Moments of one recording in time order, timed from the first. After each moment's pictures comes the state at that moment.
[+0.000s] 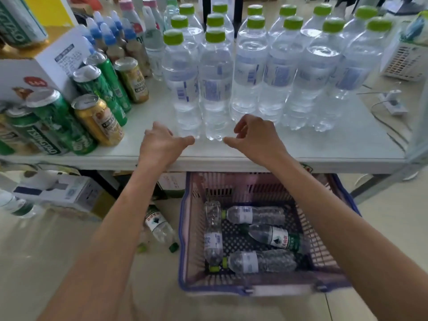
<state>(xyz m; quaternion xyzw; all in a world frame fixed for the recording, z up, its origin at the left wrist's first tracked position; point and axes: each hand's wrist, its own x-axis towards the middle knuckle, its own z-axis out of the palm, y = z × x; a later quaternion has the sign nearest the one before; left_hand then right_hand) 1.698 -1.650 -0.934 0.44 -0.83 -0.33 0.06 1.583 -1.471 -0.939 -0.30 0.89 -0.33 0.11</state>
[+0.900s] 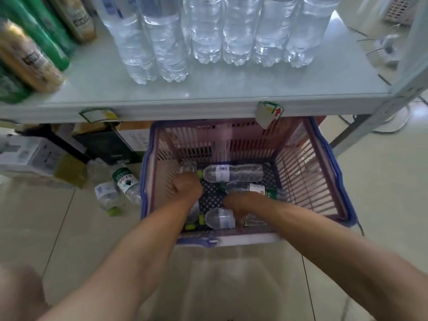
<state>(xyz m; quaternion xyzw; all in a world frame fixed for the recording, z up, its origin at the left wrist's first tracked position) 1.691 -1.531 -1.227 0.33 -0.90 -0.06 -0.27 1.633 -1.380 -1.227 -0.47 0.74 0.23 0.43</state>
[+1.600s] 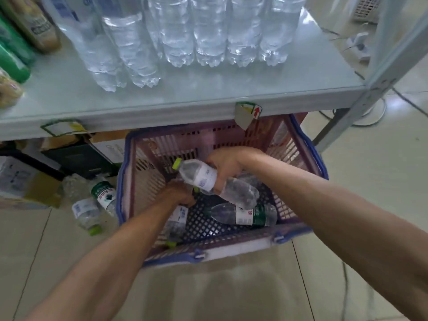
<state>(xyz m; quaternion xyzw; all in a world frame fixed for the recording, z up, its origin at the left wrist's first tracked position) 1.676 -1.537 -1.228 0.26 -0.86 -0.21 -0.37 1.556 -1.394 -1.116 -0.43 0.80 -0.02 0.42</state>
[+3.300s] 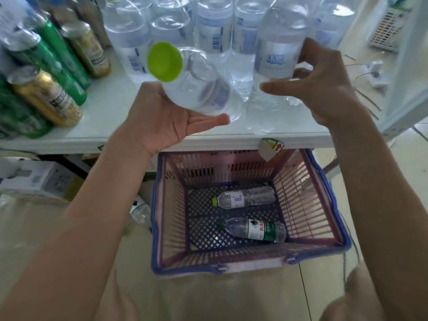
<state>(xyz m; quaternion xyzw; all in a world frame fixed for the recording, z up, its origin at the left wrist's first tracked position) 1.676 -1.582 -0.897 0.08 -0.46 -0.88 -0.03 1.503 -1.357 -0.899 -0.31 0.76 -0.57 0.04</state>
